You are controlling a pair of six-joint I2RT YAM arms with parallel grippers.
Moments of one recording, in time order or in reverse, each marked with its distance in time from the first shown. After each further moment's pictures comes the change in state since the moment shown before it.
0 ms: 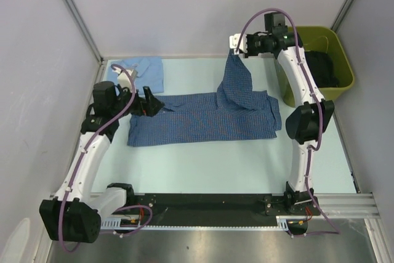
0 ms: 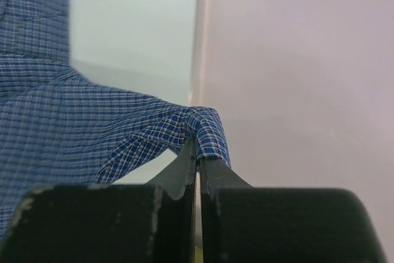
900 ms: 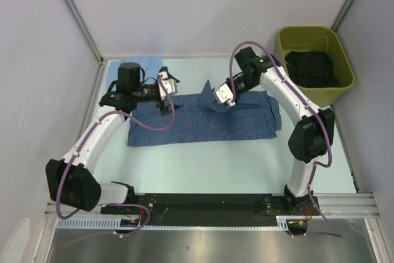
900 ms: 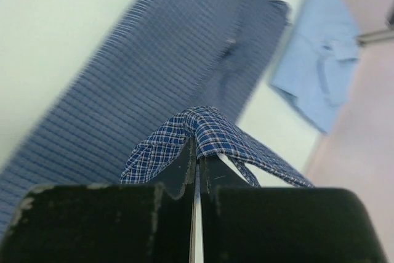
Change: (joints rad) left arm -0.150 0.265 0.243 -0.048 0.394 0.993; right arm 0.225 -0.226 -0.463 -0.265 -0.223 -0.457
